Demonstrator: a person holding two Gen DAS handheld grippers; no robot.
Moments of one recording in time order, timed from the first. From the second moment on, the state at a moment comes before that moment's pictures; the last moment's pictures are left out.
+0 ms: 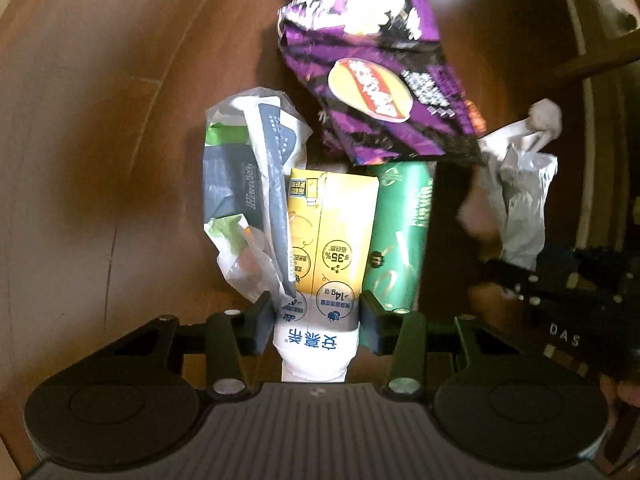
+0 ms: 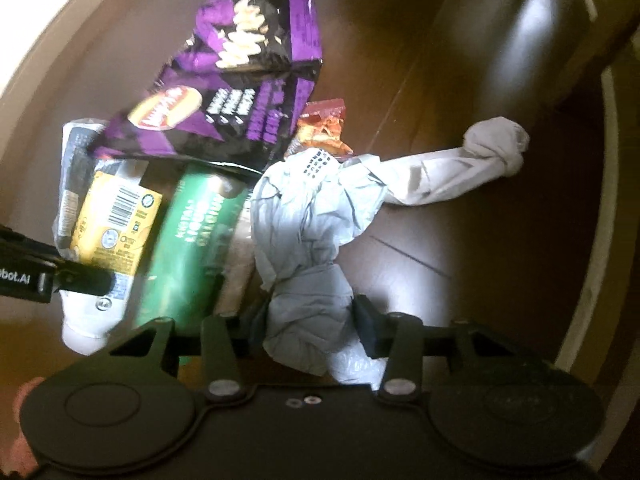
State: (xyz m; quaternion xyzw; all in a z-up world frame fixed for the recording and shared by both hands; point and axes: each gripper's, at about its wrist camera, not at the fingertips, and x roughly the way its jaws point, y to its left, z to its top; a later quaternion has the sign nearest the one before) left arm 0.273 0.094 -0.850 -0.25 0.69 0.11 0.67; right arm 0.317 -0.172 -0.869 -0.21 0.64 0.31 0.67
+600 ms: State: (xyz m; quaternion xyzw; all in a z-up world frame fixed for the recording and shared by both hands) left arm 0.254 0.122 -0.863 -0.28 0.69 0.08 0.67; right arm 0.305 -0.182 -0.894 -0.20 0.67 0.29 0.66
